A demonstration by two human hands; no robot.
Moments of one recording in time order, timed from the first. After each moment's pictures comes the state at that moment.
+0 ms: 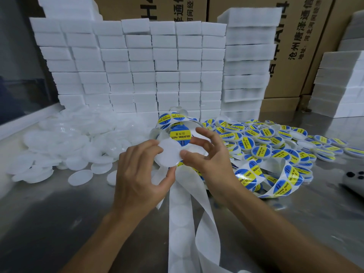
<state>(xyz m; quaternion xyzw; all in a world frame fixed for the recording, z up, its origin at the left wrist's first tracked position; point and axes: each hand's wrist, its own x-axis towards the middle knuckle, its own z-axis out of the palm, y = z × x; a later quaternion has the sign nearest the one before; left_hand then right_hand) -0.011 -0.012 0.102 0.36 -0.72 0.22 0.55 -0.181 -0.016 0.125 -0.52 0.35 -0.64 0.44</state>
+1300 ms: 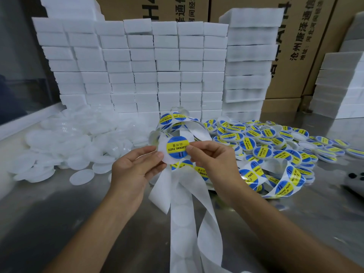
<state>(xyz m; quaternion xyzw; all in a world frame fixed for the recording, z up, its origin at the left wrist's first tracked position) -0.009 -0.017 0.119 0.34 -0.37 -0.53 0.68 -0.184 -0.013 0.131 -0.52 0.40 -0.62 0.43</state>
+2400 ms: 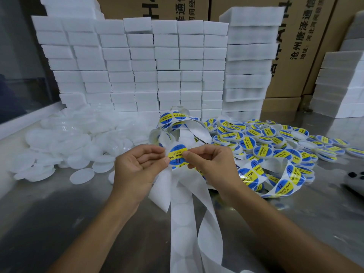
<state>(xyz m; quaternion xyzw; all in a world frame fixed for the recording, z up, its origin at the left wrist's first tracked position) -0.013 -0.010 0.119 0.38 -0.53 -0.38 0.65 -0.186 -0.017 0.124 -0.56 0.43 -0.57 0.41</state>
